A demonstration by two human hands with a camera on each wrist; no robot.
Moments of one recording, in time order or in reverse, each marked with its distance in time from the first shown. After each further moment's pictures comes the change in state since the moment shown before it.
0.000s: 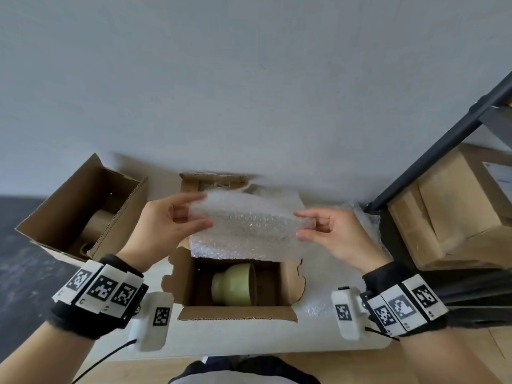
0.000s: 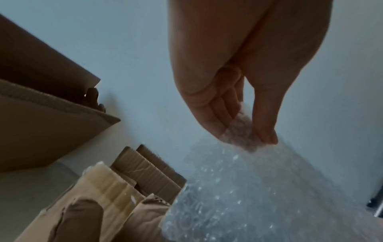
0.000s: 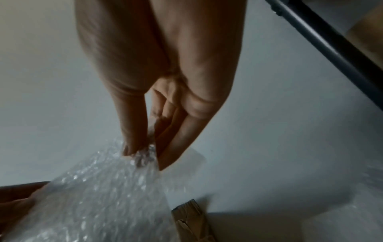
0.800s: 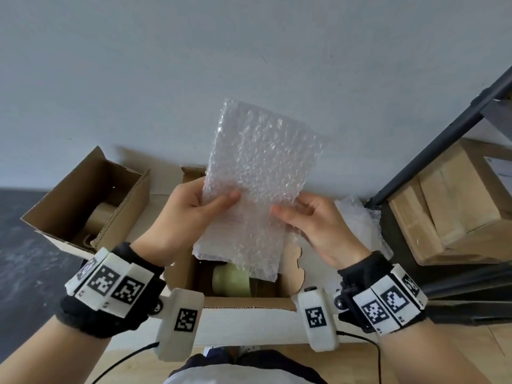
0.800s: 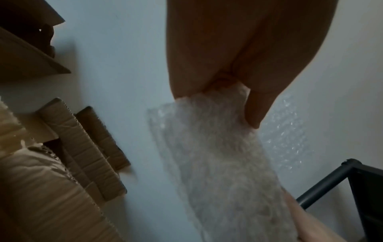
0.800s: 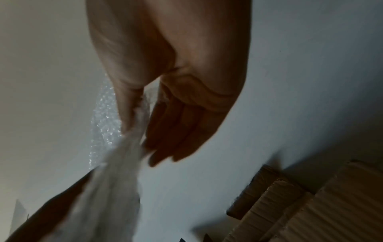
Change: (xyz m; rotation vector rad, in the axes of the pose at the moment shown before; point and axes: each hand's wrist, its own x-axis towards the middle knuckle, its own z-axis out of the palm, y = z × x) left_hand -0.021 0.061 0.026 -0.293 -0.153 0.036; right_hand -0.003 -0.046 0.034 0.427 -0.087 -0.048
